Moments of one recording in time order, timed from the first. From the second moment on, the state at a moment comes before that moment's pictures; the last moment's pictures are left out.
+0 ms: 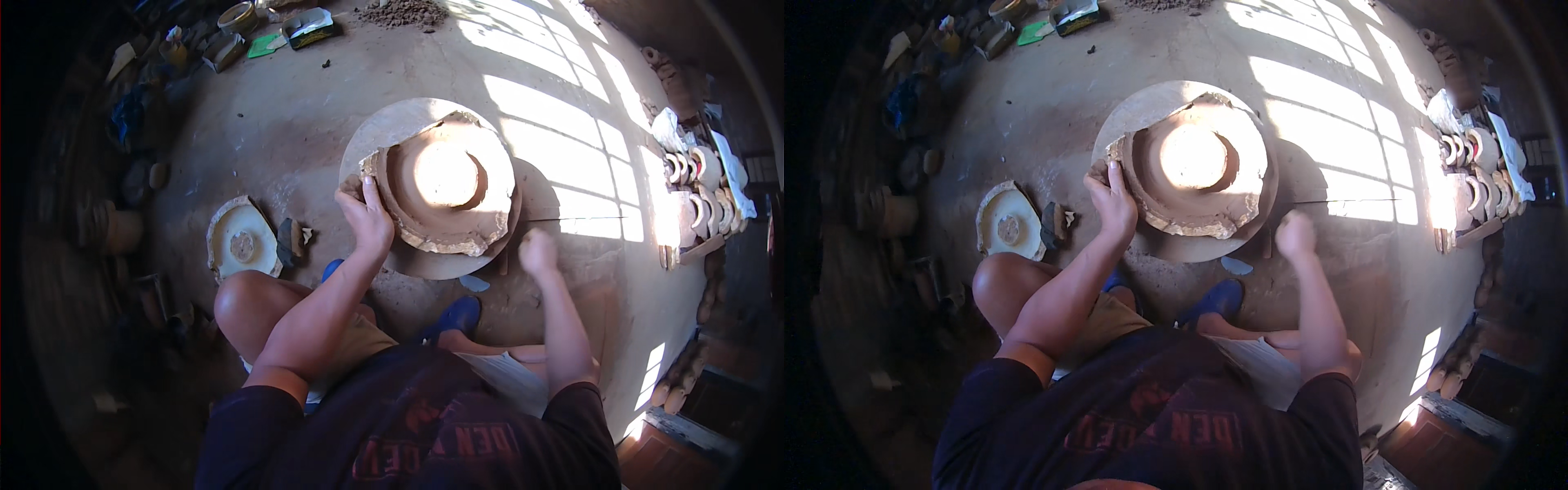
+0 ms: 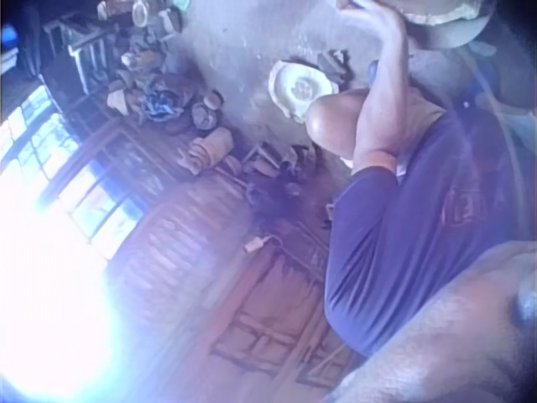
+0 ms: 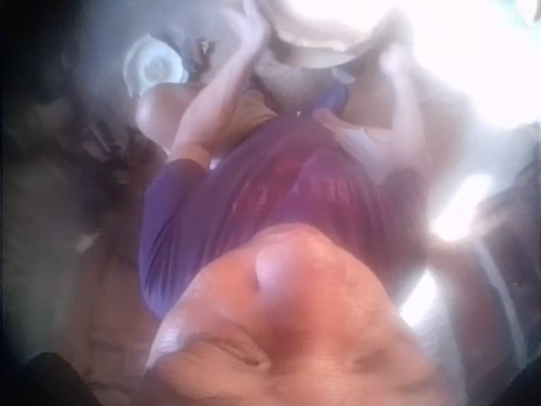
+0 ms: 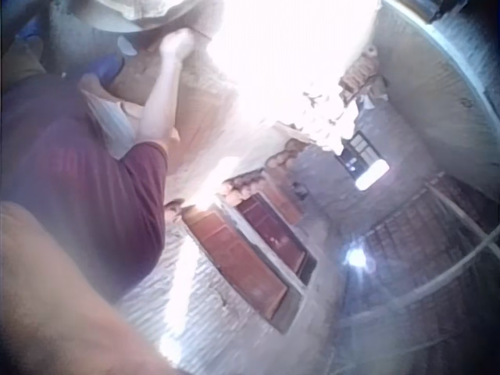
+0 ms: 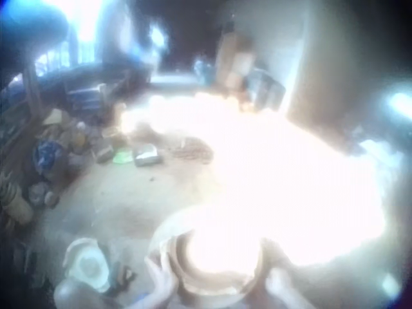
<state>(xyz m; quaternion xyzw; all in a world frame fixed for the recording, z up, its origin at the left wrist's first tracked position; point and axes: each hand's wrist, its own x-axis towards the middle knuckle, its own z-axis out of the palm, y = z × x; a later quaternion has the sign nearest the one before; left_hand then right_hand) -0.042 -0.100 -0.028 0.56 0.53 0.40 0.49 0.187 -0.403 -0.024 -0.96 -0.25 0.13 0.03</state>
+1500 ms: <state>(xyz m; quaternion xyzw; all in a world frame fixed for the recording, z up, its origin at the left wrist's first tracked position) -0.038 -0.093 -0.038 0.56 0.46 0.37 0.58 0.141 -0.147 0.115 -0.78 -0.43 0.20 0.41</state>
